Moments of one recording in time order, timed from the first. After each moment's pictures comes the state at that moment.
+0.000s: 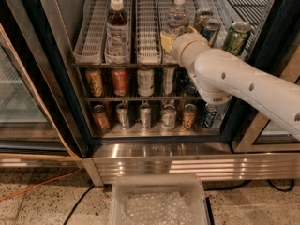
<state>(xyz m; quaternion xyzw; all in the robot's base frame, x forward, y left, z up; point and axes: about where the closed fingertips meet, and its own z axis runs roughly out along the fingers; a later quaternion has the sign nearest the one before) 0.739 -0.088 0.928 -0.12 0.71 0.05 0.69</state>
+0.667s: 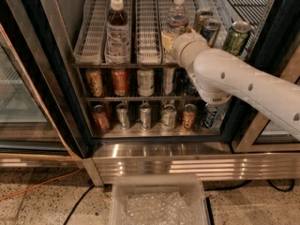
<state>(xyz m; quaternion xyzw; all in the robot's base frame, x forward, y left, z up) 0.739 -0.088 0.928 -0.12 0.71 0.05 0.69</state>
